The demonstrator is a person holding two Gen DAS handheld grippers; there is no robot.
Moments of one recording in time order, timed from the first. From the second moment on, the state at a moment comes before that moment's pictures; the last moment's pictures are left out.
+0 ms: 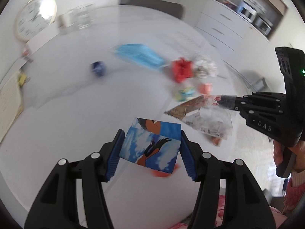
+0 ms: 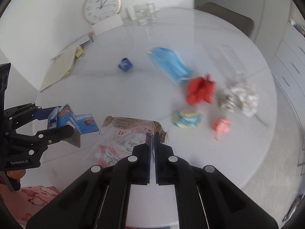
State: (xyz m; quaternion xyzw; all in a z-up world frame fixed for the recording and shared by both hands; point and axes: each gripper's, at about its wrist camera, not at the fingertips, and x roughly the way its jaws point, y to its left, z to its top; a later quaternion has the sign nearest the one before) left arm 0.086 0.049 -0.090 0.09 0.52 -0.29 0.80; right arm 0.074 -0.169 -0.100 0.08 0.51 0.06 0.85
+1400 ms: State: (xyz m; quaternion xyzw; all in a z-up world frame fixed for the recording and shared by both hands) left arm -0.055 -0.231 -0.119 0.22 0.52 -0.46 0.68; right arm -0.113 -0.394 -0.126 0.20 0.51 -0.13 0.83
